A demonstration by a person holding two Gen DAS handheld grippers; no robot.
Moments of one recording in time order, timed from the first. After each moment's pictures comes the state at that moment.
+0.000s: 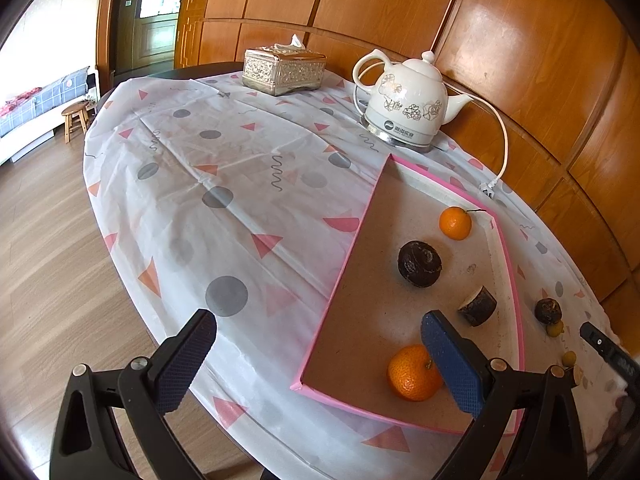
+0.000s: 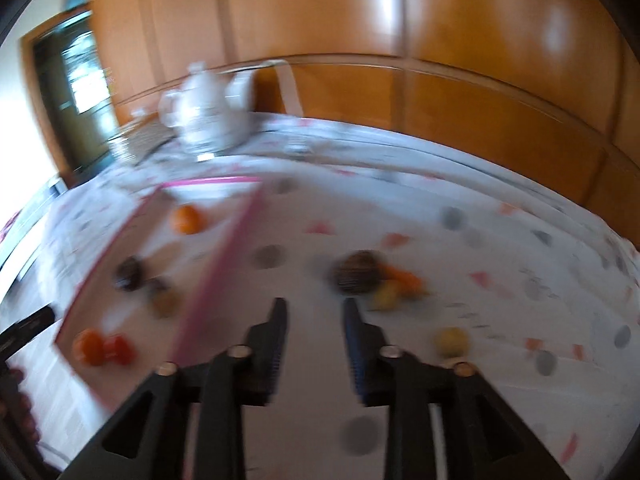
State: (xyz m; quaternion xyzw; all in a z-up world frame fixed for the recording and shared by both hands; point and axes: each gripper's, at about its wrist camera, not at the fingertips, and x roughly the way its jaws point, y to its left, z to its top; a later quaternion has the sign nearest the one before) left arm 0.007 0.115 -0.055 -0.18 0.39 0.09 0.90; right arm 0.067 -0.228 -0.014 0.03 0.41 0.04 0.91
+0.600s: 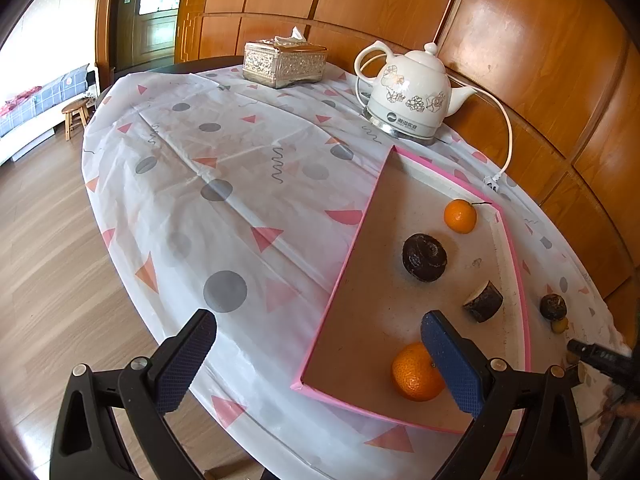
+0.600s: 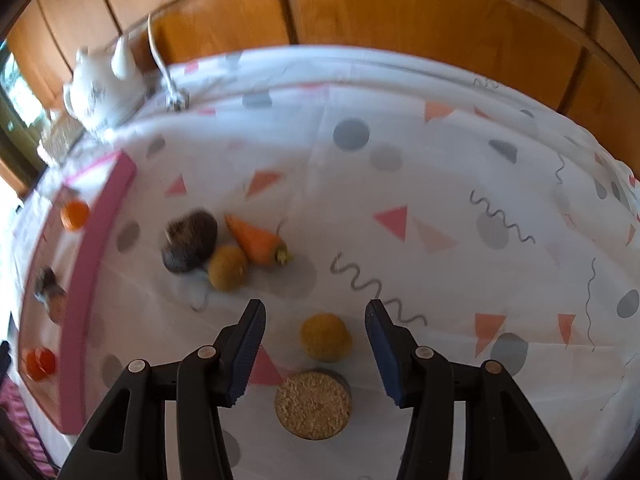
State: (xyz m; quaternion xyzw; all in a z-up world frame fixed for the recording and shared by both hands) left arm 0.010 0.115 -0.060 -0.18 0.40 0.09 0.89; right arm 0.109 -0.318 -0.070 0.07 0.53 -0.01 0.84
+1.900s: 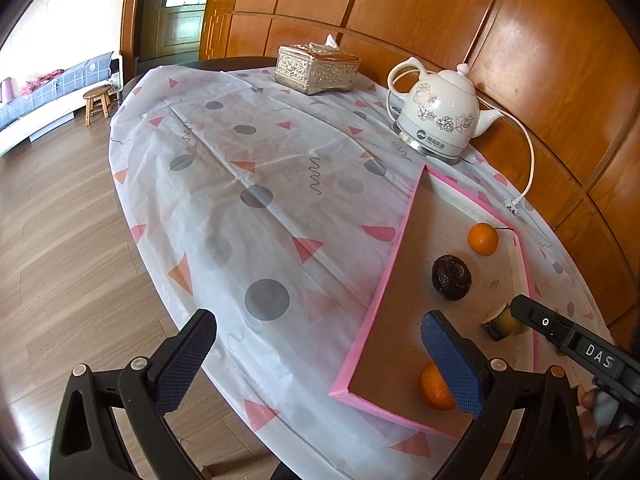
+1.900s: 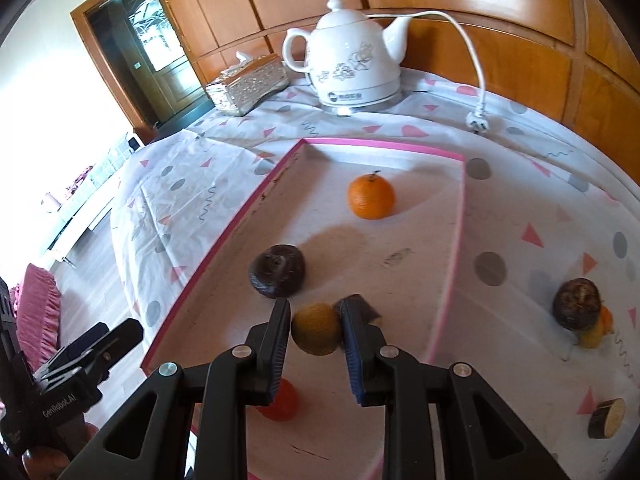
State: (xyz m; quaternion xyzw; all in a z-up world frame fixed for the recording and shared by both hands) left arm 0.002 0.141 -0.058 -0.21 0.40 0.13 0.89; right arm 0.102 -0.076 -0.027 0.03 0.47 0.23 0.85
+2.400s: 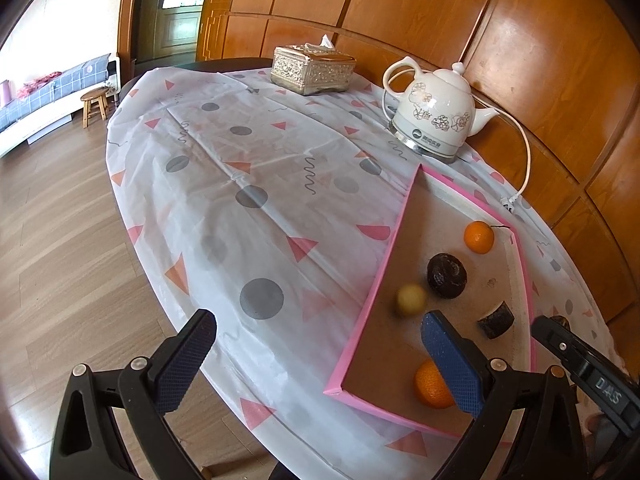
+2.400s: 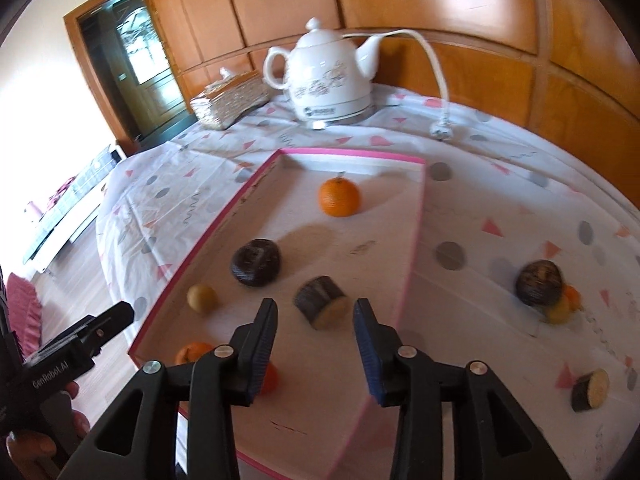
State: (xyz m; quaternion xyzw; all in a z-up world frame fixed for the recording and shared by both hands) left arm 0.002 0.136 -0.055 -0.20 0.39 0.12 0.89; right arm 0.076 -0.100 -0.021 0.02 0.44 0.17 0.88
